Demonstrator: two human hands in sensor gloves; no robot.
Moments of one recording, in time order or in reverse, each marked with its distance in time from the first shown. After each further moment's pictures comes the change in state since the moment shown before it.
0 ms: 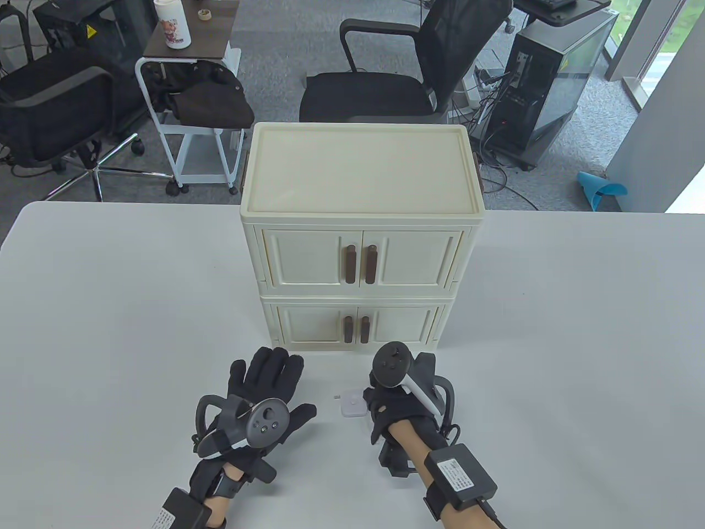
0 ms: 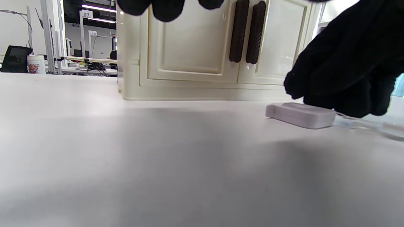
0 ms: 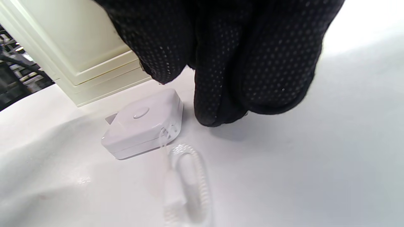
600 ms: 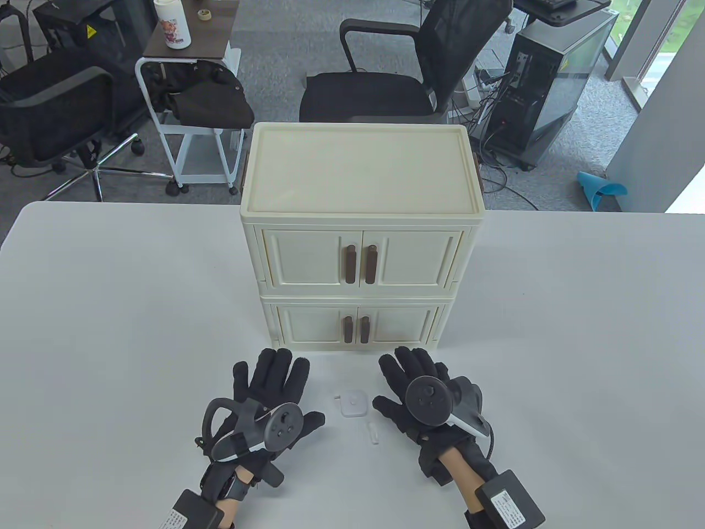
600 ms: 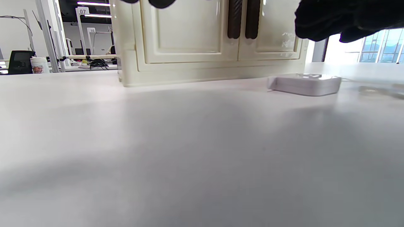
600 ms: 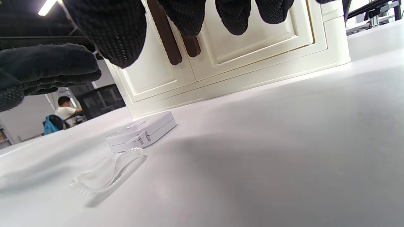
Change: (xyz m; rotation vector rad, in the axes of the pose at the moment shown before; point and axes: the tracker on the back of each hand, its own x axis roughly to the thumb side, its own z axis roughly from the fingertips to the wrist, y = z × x) left_hand 0.014 -0.011 -0.005 -0.062 0.012 -0.086; right_hand -0.040 -0.003 0.030 -0.211 -0.387 0.058
